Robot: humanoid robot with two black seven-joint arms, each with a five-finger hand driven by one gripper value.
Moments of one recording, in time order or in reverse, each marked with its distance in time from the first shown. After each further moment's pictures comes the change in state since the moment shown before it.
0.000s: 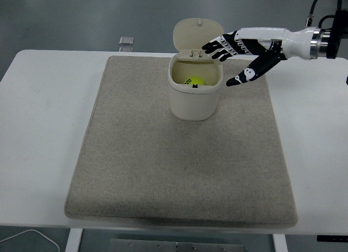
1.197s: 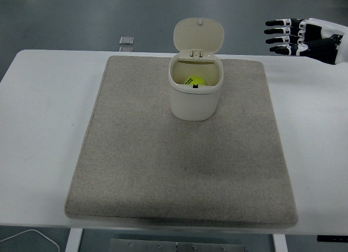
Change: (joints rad) left arm 0.000 0.000 0.000 0.000 0.000 0.001 0.000; right arm -0.129 -0.051 -0.027 -0.218 0.513 -0.010 -0.094
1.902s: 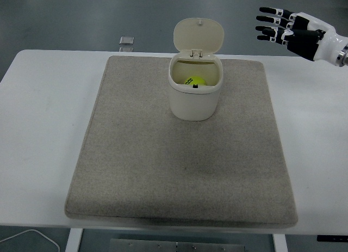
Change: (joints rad) left arm 0.000 0.000 0.000 0.000 0.000 -0.001 0.000; right arm -0.030 0.101 0.024 -0.053 0.243 -0.119 -0.008
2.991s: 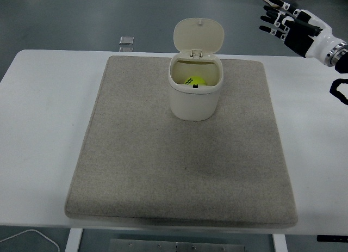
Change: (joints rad) left arm 0.000 0.000 0.000 0.002 0.001 0.000 0.000; right arm -0.068 0.118 0.087 -0.081 0.193 -0.161 -0.035
